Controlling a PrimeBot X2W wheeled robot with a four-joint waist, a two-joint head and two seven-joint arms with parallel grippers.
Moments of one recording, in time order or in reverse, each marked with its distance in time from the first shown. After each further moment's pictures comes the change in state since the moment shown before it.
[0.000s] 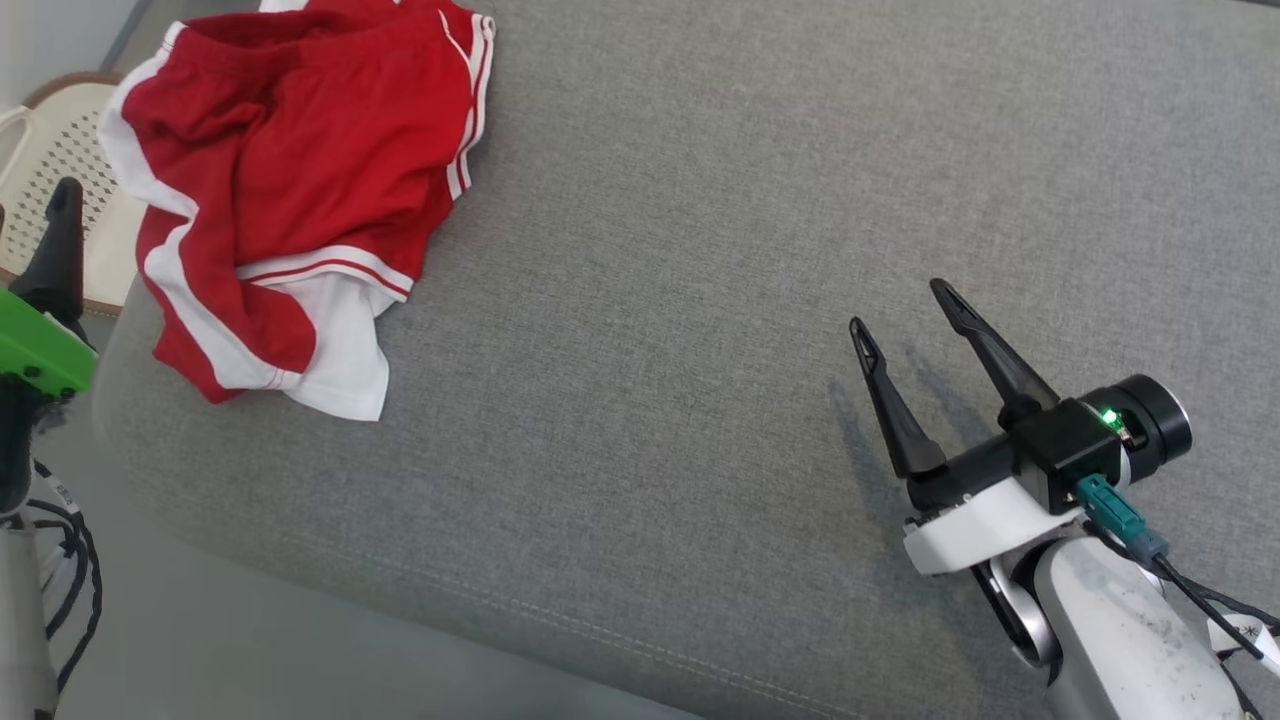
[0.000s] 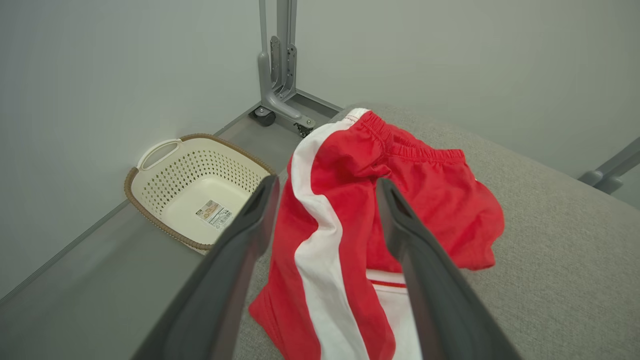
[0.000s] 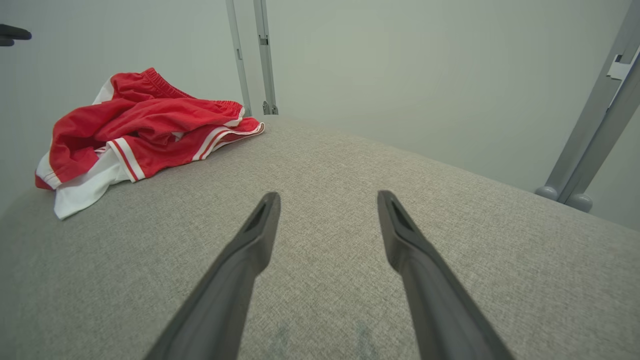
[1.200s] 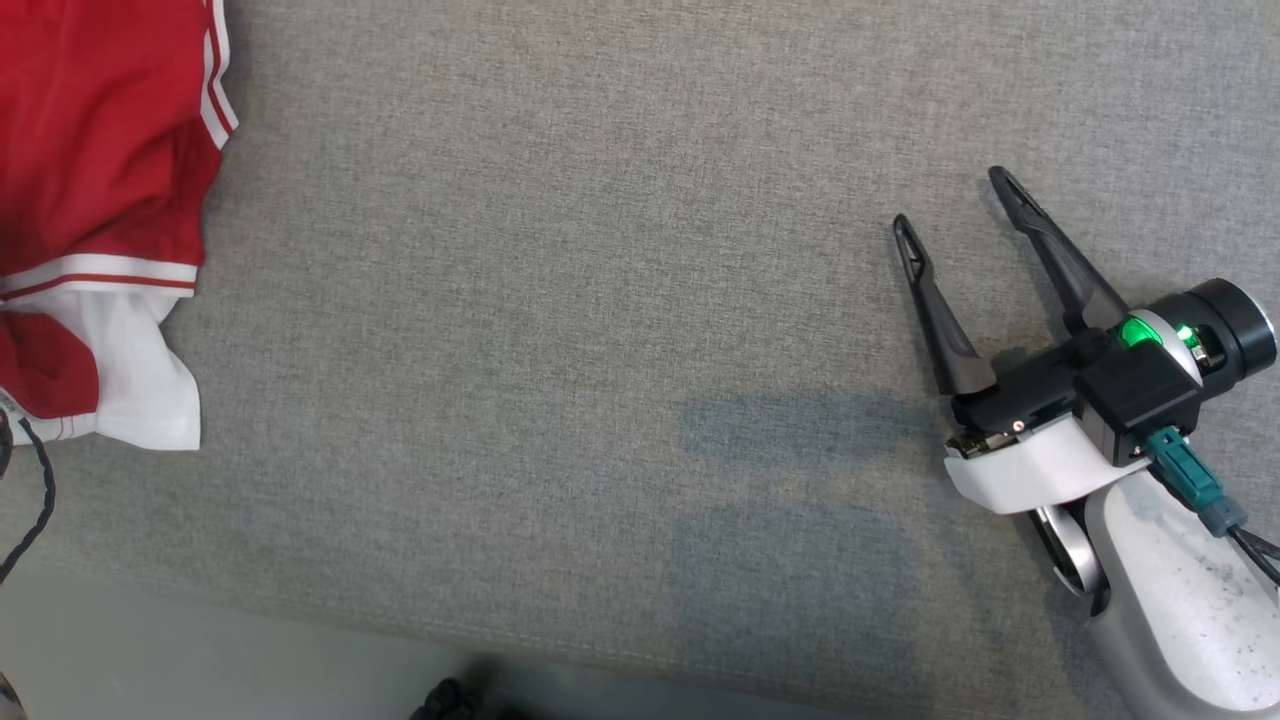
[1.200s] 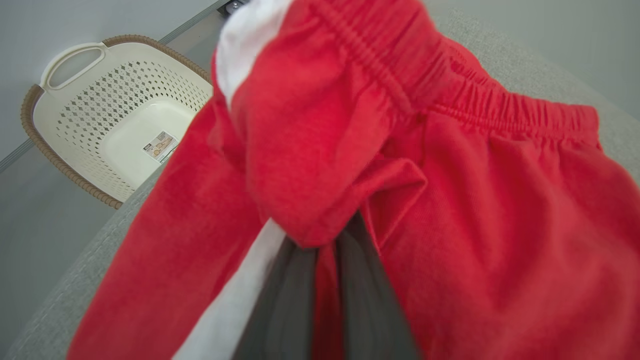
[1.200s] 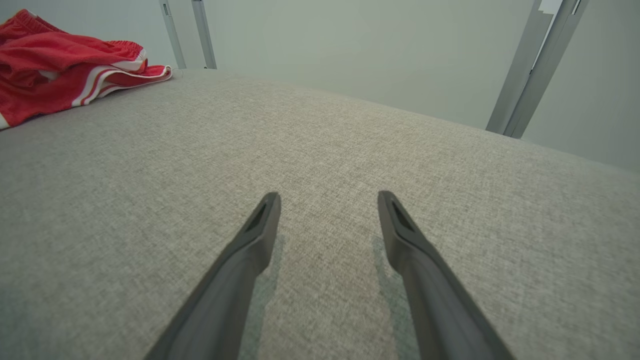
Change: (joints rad) left arm -0.329 0.051 0.033 0.383 -0.063 0.017 0.040; right arm -0.098 -0.062 -0.029 -0.102 -0.051 -0.005 -0.010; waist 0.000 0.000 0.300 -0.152
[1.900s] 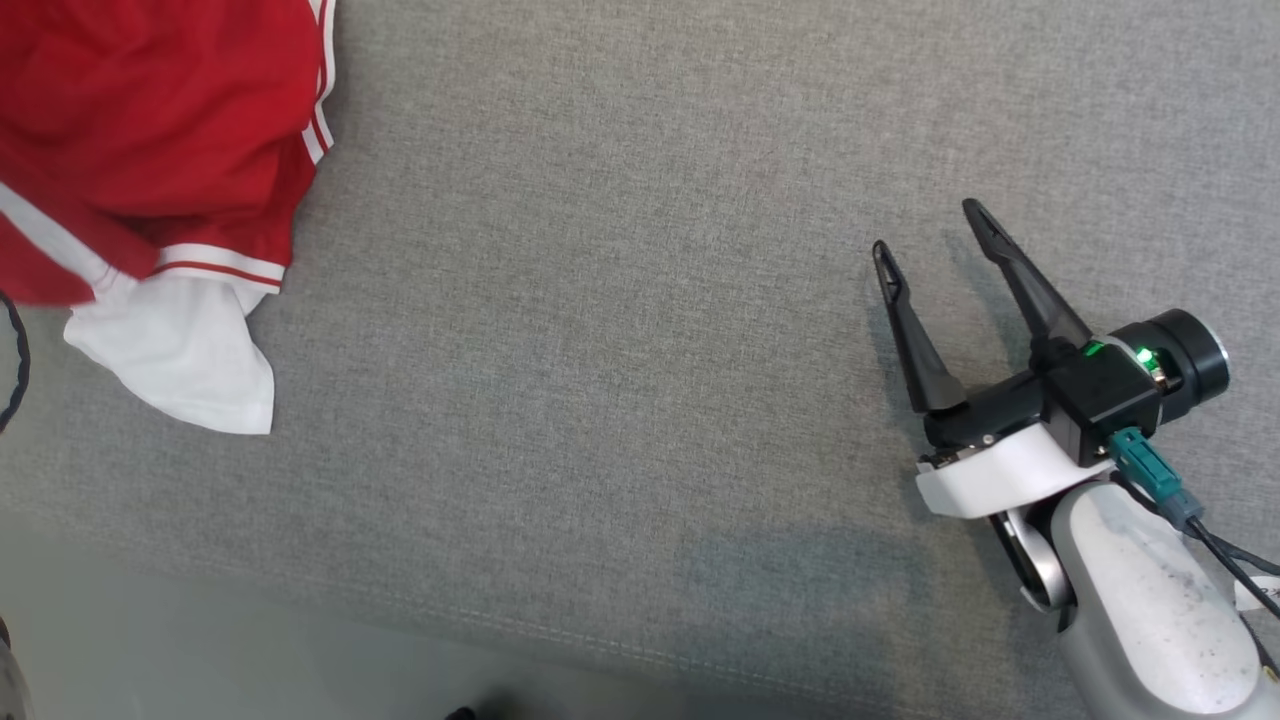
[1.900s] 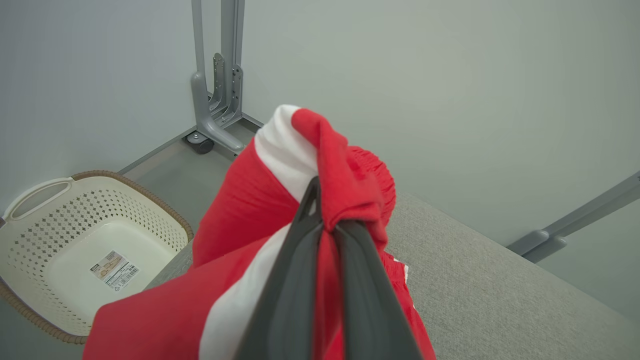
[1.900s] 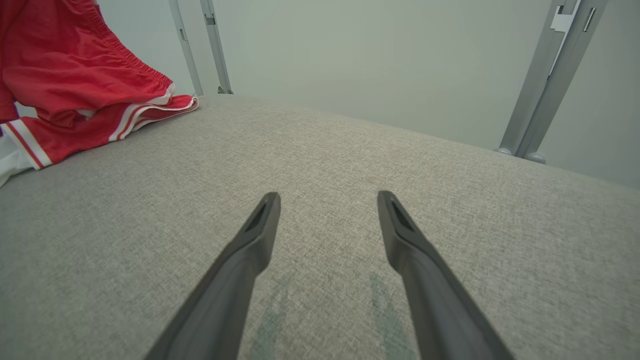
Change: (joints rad) left arm -0.146 -0.003 -0.055 -0.051 -0.085 -0.017 -0.070; right arm 0.004 0.039 0.016 0.063 0.038 -0.014 0.002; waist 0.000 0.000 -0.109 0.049
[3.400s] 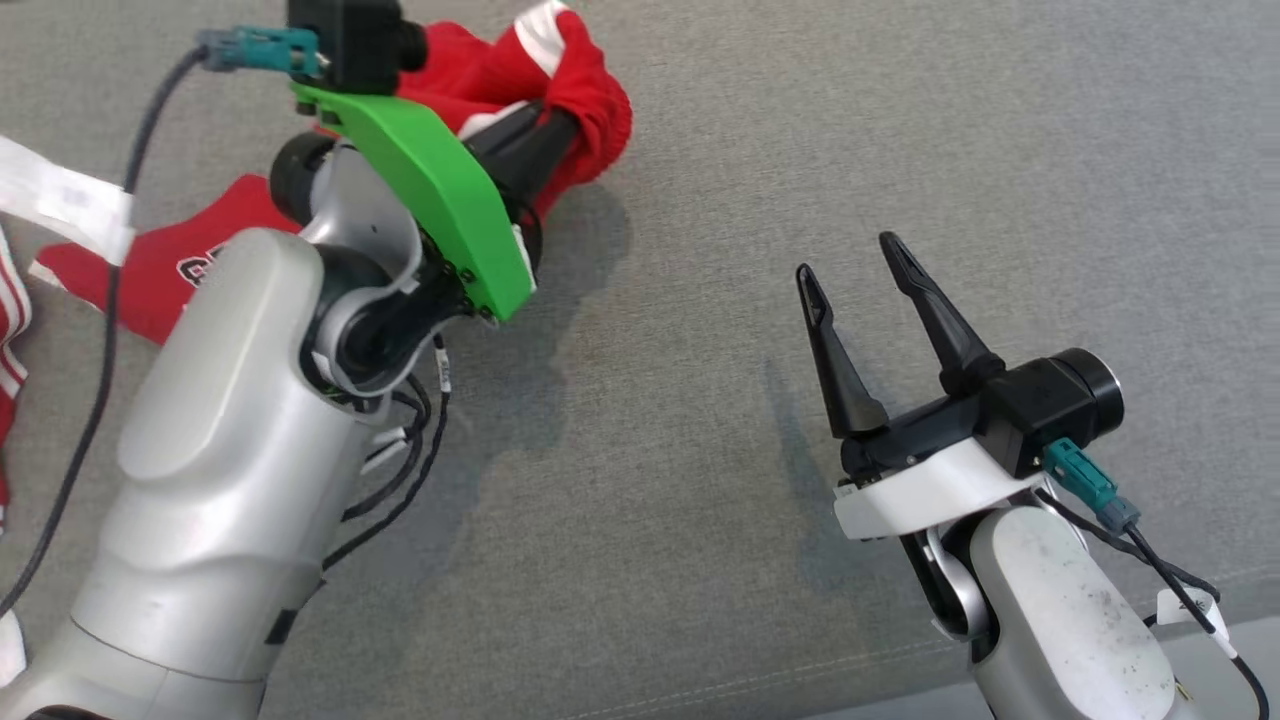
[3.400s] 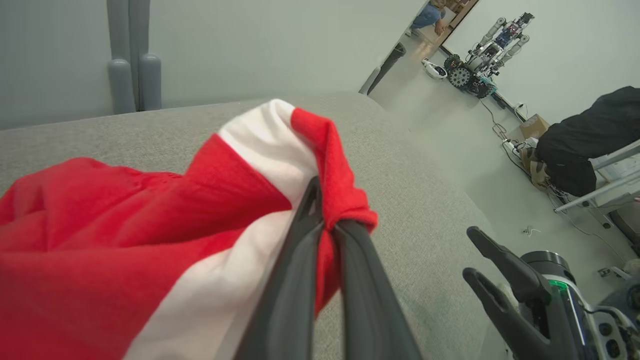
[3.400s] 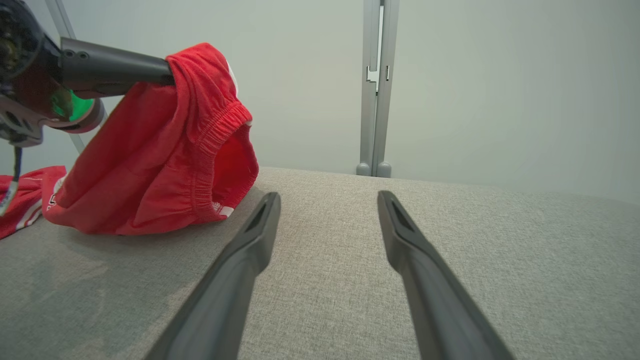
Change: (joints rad) left arm 0.159 -0.176 -0.594 -0.426 -0.216 0.000 0.197; right arm 0.004 0.129 0.052 0.036 0.101 -0.021 0.001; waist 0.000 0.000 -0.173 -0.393
